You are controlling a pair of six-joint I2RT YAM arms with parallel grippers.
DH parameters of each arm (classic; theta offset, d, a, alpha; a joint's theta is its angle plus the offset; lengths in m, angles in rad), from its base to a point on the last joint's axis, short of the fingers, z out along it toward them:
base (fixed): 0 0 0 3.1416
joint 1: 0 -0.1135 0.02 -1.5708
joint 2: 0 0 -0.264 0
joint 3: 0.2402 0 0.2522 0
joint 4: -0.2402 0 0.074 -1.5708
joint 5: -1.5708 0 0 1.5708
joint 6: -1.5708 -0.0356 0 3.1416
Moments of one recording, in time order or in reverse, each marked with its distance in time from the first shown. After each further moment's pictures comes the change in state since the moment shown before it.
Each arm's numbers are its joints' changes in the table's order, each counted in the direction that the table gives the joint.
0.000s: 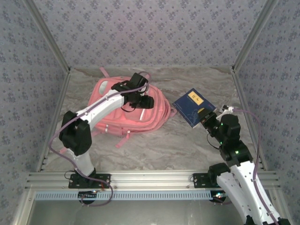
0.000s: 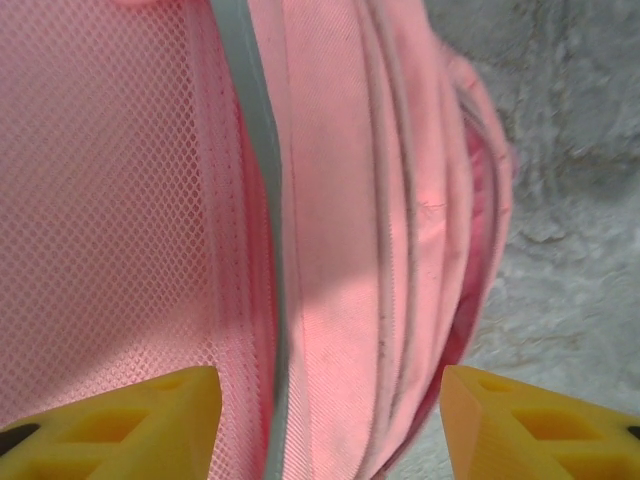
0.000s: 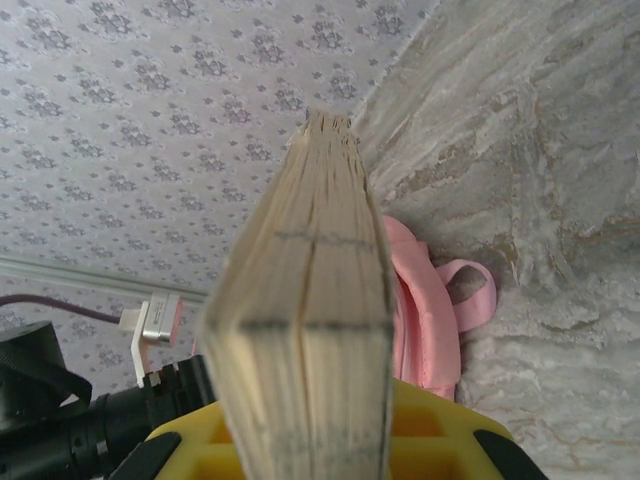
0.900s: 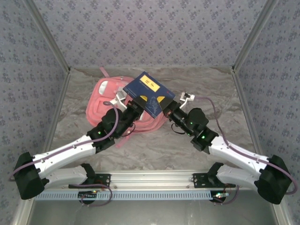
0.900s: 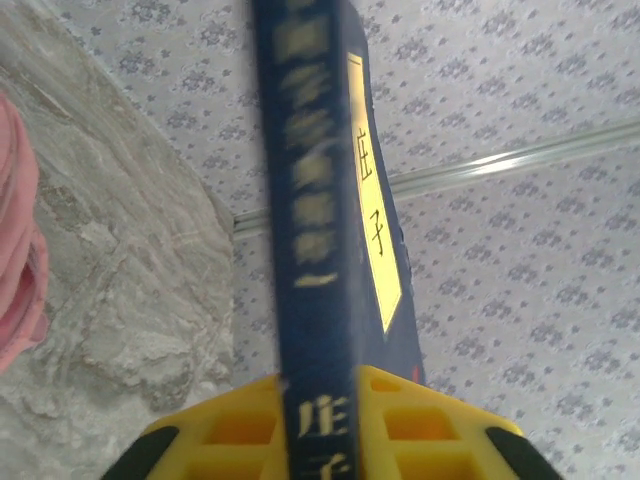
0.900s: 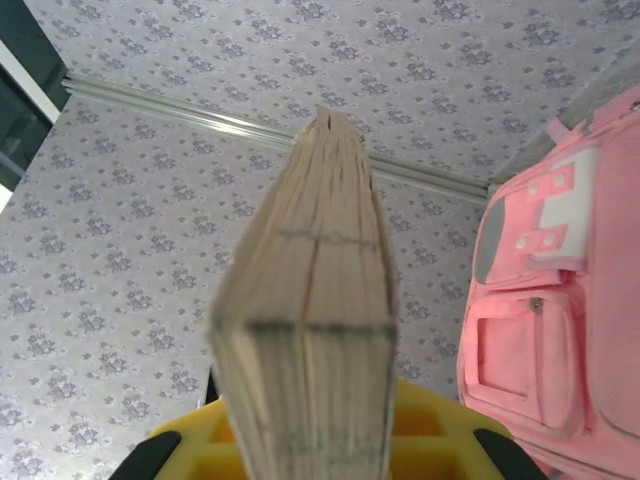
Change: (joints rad) left arm 0.323 0.733 -0.782 1.088 0.457 0.855; right arm -0.561 -0.496 0.018 0.904 -0.164 -0.241
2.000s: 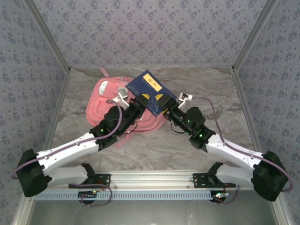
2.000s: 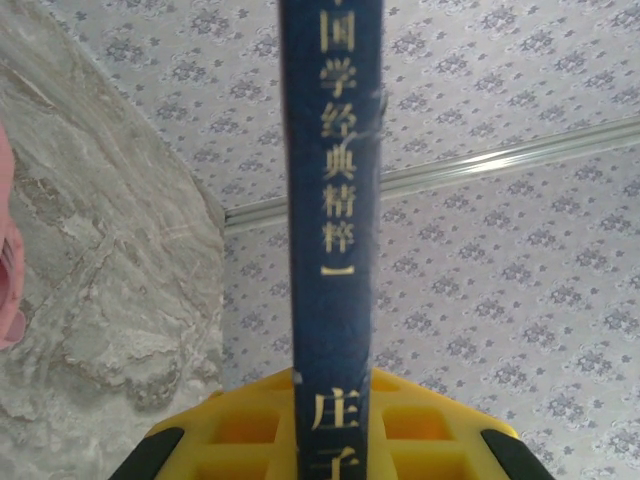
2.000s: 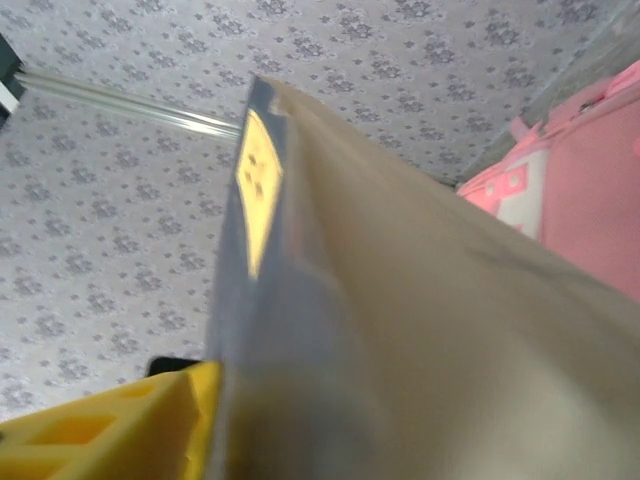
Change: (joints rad) left arm -0.009 -0.051 0.023 0.048 -0.028 0.038; right arm 0.034 -0.087 -0.012 0.074 0.034 -0.010
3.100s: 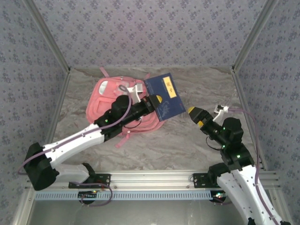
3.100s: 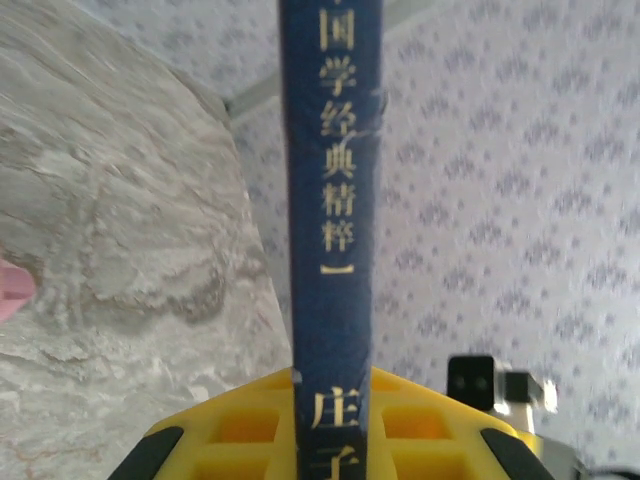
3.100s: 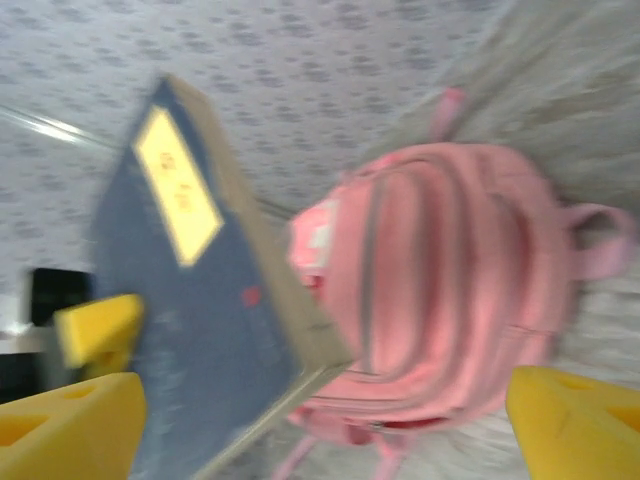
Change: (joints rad) left arm -0.045 -0.106 0.142 -0.137 -0.301 -0.229; right arm 0.446 0.625 -0.021 -0.845 0.332 0.244
